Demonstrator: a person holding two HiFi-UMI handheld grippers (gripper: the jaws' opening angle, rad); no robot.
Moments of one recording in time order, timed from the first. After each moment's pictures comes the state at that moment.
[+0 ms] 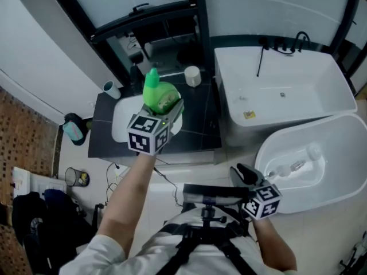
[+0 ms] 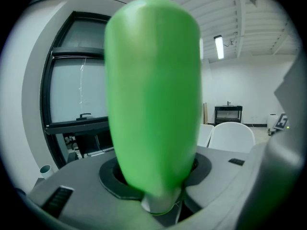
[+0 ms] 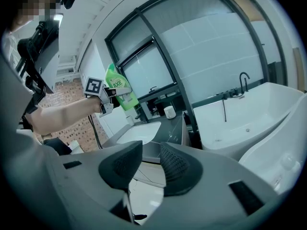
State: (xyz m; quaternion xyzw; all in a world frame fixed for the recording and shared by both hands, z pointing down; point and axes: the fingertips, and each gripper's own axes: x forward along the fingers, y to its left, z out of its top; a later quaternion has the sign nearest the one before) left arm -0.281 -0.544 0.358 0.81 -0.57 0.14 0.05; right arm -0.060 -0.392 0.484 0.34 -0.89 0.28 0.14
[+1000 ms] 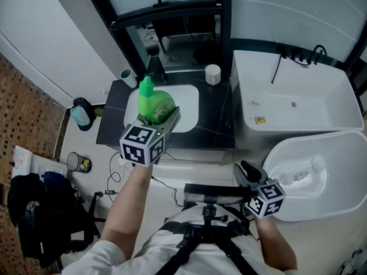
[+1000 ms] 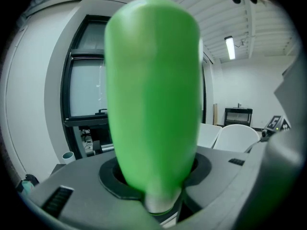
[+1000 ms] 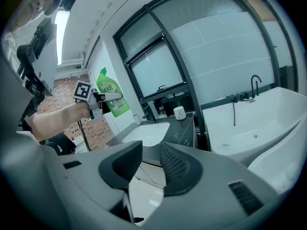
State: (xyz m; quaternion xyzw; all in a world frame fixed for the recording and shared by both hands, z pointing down) left arm -0.347 -0.470 0.354 0.77 -0.62 0.13 0.08; right arm -0.103 -0.391 0.469 0.30 -0.91 0.25 0.15
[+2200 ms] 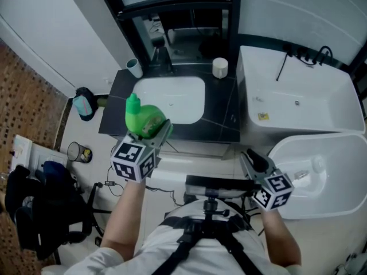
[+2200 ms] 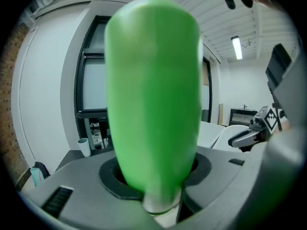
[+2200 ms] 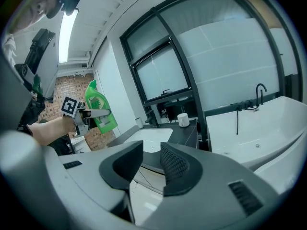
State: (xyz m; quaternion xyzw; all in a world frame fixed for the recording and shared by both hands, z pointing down) left arm -0.373 -0.388 0.374 0.74 -0.65 0.13 0.11; right arm -0.112 -0.398 0.440 0.29 -0.92 0.22 0.14
